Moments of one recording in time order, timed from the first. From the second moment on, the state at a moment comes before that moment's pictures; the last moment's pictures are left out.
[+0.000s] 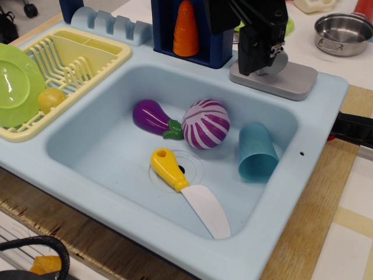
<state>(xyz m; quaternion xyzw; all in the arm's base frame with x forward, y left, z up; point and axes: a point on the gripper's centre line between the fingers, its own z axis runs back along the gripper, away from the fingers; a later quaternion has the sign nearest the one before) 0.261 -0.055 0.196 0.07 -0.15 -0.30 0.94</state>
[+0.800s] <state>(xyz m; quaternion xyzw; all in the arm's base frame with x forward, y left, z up) 0.301 -0.067 0.188 0.06 -0.18 -0.32 0.93</state>
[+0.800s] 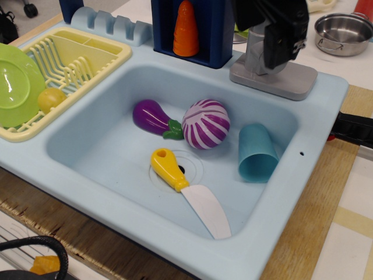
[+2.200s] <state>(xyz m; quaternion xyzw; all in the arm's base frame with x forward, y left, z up) 0.296 -0.075 0.178 0.06 -0.17 -0.23 0.96</state>
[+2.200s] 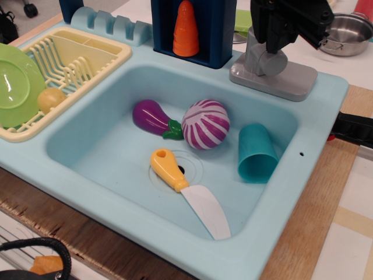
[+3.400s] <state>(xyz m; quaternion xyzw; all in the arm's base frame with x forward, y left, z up) 0.267 -0.059 0.158 -0.02 -0.17 -0.16 0.97</state>
